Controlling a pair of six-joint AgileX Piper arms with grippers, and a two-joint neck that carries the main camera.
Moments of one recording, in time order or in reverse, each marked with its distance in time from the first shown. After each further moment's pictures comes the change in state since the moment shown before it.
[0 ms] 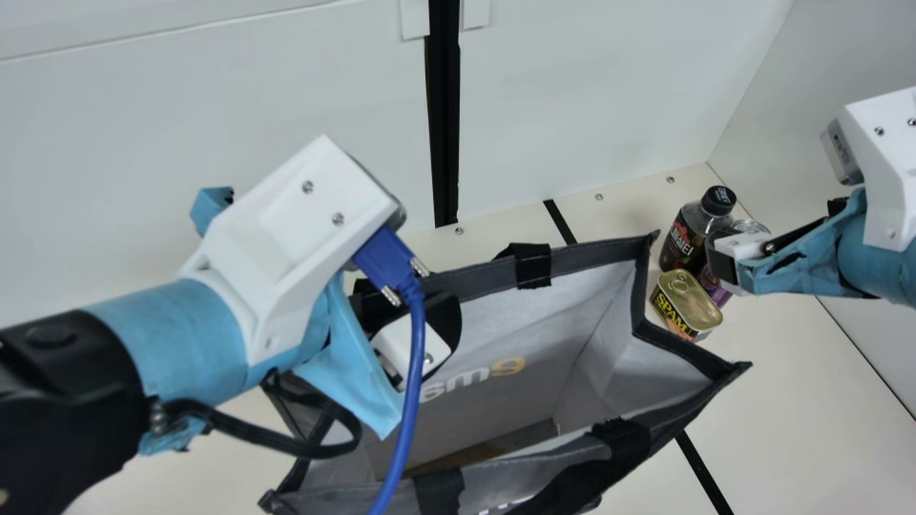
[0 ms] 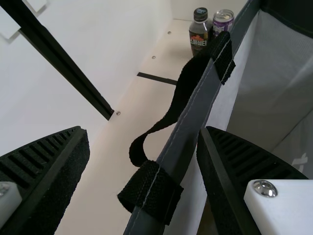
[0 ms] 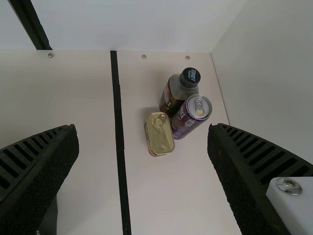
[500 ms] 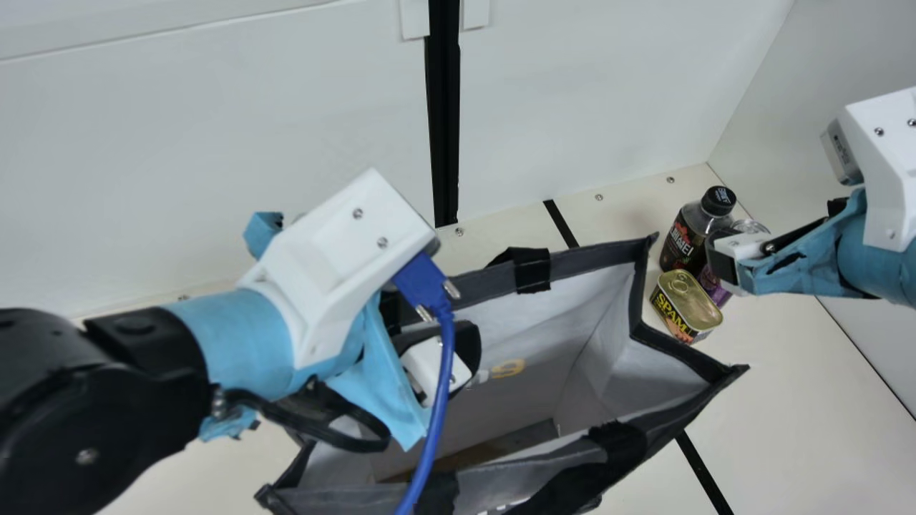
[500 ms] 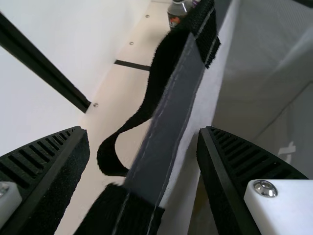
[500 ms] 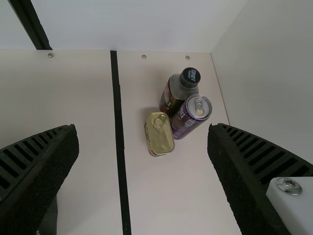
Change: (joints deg) left arm -0.6 1.7 3.5 -3.5 0.0 2.1; right arm 0.0 0.0 0.0 0.0 0.0 0.0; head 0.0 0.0
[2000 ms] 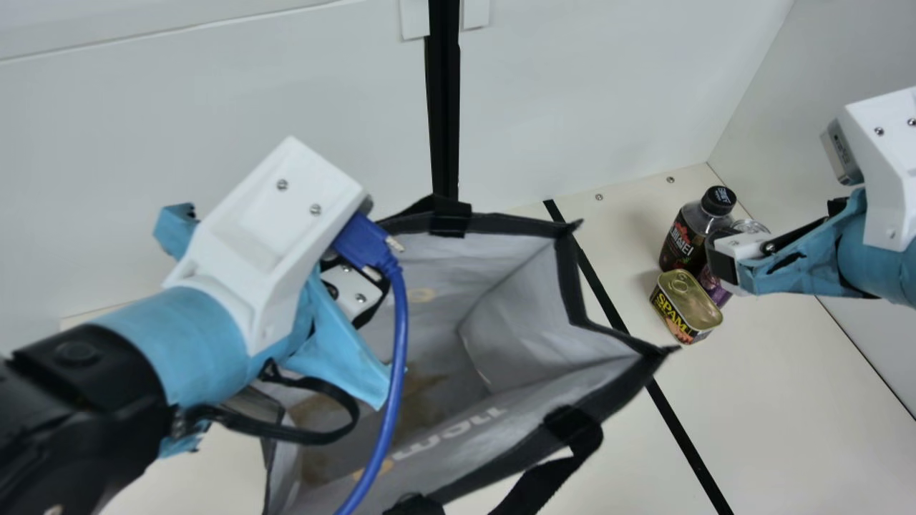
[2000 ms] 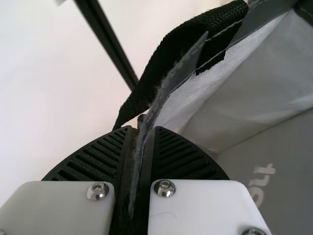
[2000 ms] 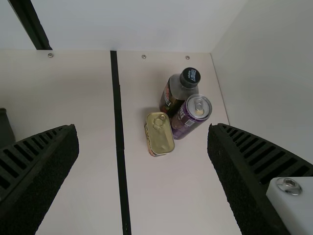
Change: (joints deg) left arm -1.0 -4.9 3.3 17.8 -3.8 -15.7; right arm 0.0 0.0 0.0 0.0 0.0 0.0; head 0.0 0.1
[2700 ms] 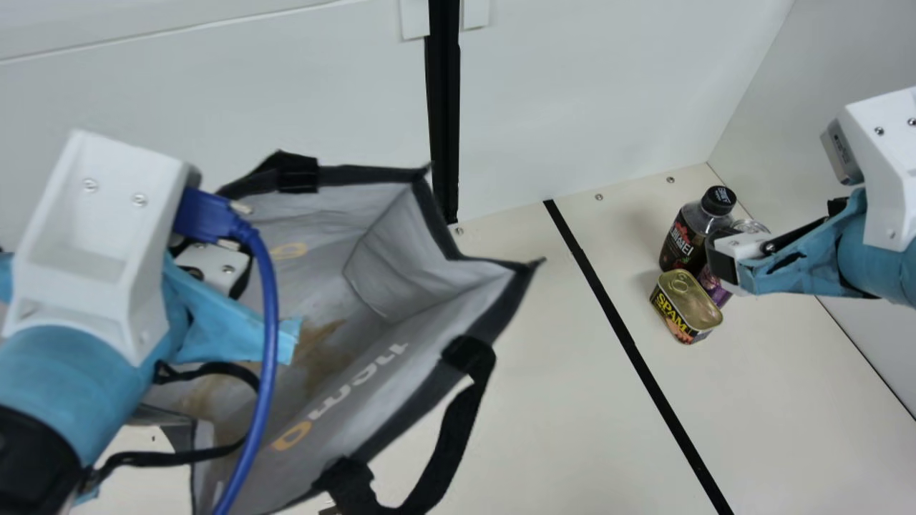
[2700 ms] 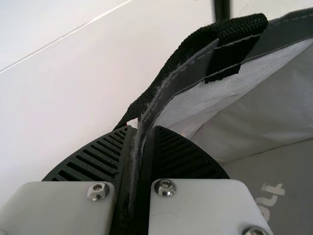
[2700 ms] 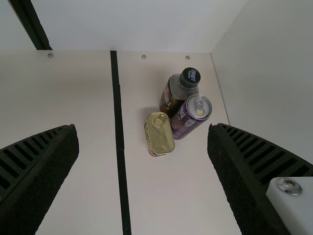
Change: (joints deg) left arm -0.7 -9.1 13.8 28.7 -5.2 -27.2; right arm 0.0 0.0 0.0 0.0 0.0 0.0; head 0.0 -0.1
